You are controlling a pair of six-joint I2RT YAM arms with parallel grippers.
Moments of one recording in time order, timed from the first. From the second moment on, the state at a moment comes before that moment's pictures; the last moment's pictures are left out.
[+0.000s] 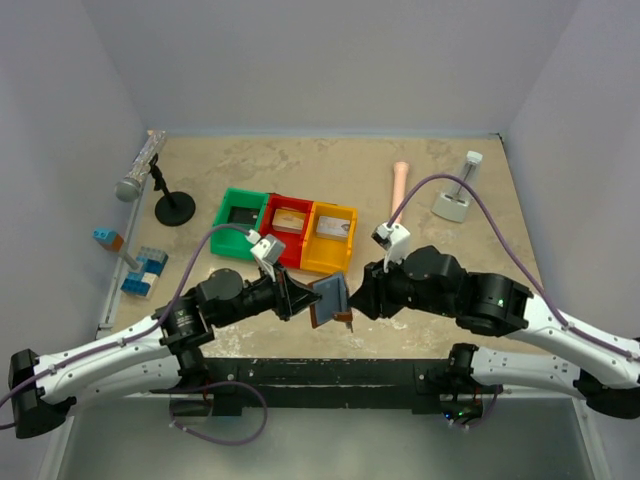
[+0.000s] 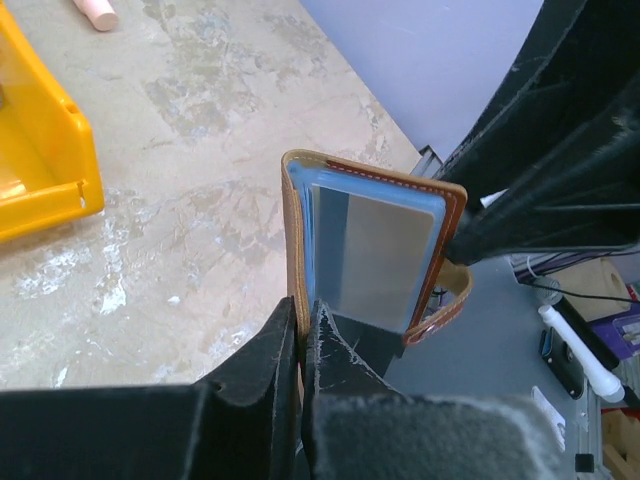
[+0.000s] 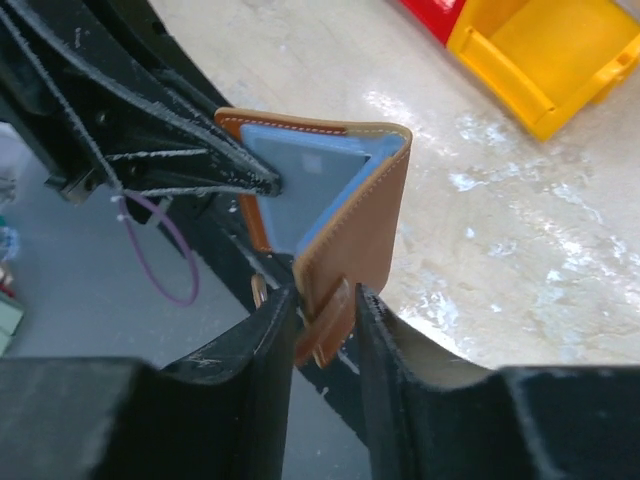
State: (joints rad) left arm -1.07 0.72 0.54 0.01 0.01 -0.66; right arm 1.15 0.87 1.06 -0.76 0.14 0.61
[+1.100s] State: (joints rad) left arm -1.07 0.70 0.73 -0.33 -0.03 -0.62; right arm 1.15 0.99 1.14 -0.71 0.04 0.59
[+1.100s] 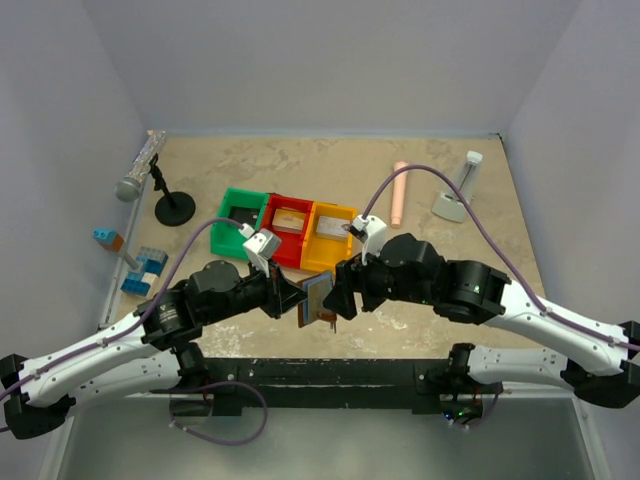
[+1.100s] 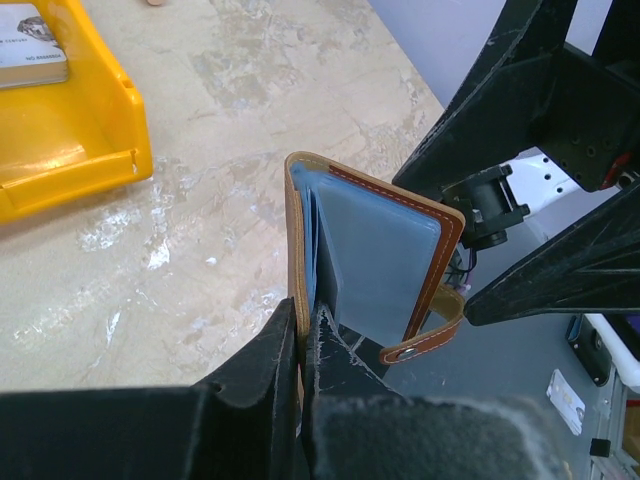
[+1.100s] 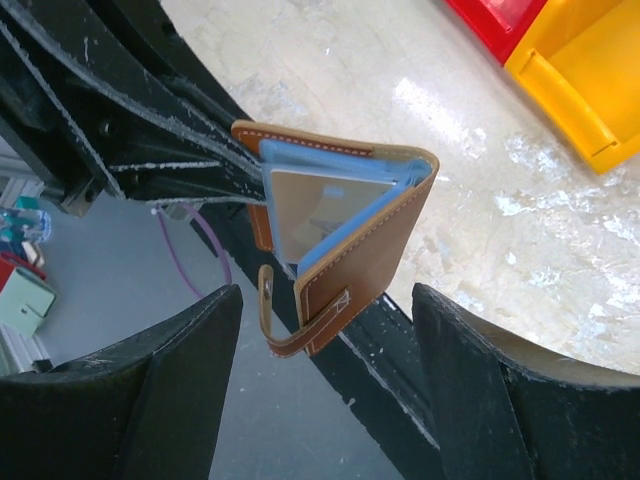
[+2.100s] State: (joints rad) left arm -1.07 0.58 0.65 -0.29 -0.03 -0.63; right arm 1.10 1.12 1.14 -0.76 0.03 0.58
